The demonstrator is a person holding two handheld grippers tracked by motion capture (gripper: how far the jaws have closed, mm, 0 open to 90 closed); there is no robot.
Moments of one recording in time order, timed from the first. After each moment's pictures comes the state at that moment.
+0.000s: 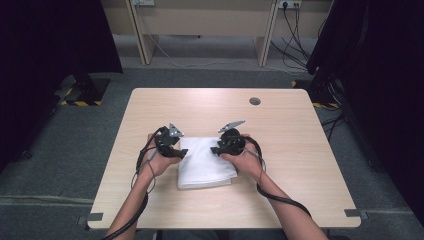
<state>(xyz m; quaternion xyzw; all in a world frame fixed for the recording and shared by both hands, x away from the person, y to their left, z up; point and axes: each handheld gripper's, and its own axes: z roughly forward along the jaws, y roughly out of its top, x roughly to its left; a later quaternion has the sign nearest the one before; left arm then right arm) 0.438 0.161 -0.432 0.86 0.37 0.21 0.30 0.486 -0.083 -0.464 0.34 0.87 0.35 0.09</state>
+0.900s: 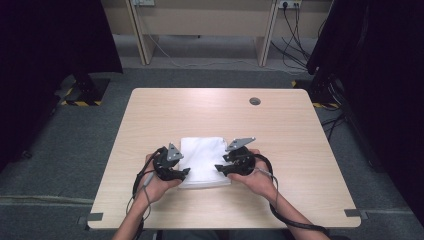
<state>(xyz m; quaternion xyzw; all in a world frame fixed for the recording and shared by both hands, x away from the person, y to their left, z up) 0.375 0.153 -0.447 0.86 0.34 0.19 0.32 0.412 -0.106 -0.453 0.30 0.88 0.36 0.09</state>
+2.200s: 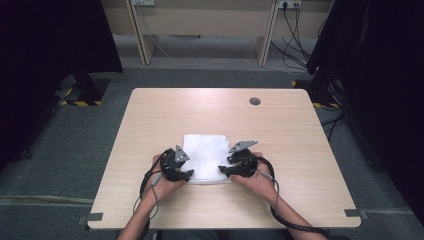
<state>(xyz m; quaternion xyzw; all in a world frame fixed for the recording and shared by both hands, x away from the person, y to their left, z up) 0.381 0.151 -0.457 0.85 0.35 0.21 0.32 0.415 -0.131 -0.452 0.33 0.86 0.37 0.09</state>
